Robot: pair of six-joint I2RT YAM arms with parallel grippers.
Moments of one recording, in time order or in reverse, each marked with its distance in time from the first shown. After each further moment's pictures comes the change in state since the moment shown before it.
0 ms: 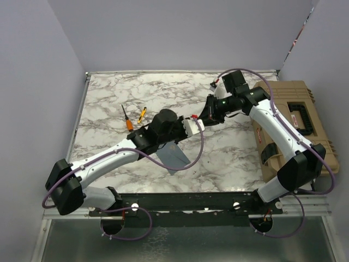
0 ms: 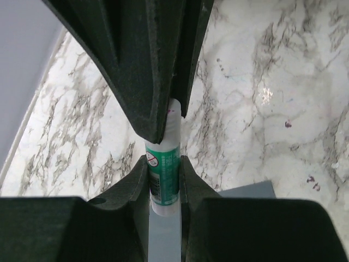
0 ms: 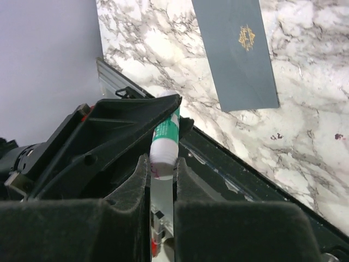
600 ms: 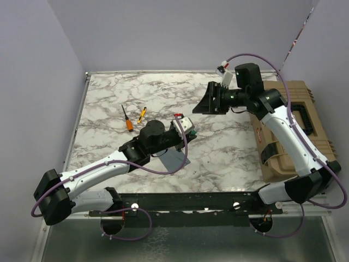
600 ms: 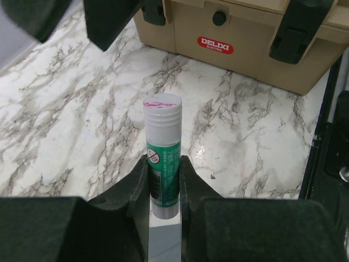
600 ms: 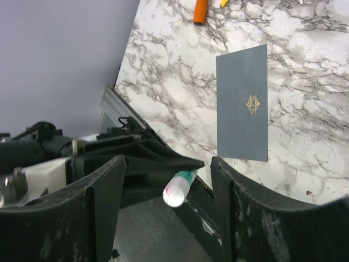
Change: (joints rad) left arm -0.039 -0.188 -0.232 0.339 0.031 -0.409; right arm 0.020 -0.109 0.087 0.128 0.065 -0.088
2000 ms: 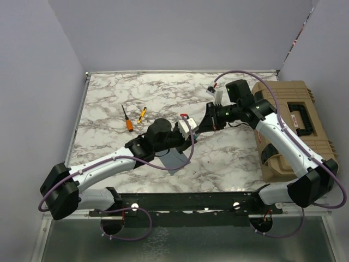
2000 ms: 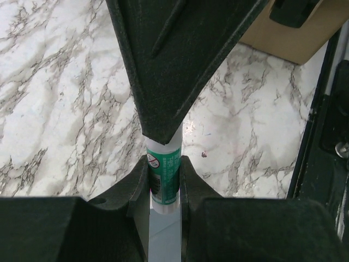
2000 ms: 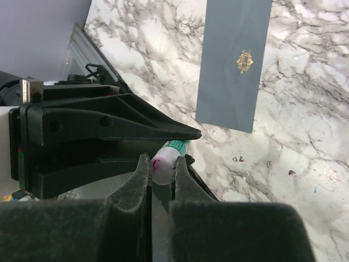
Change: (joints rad) left arm 0.020 0.069 0.010 -0.044 0.045 -0.048; right arm 0.042 -0.061 -0.238 -0.001 -0.096 -0.229
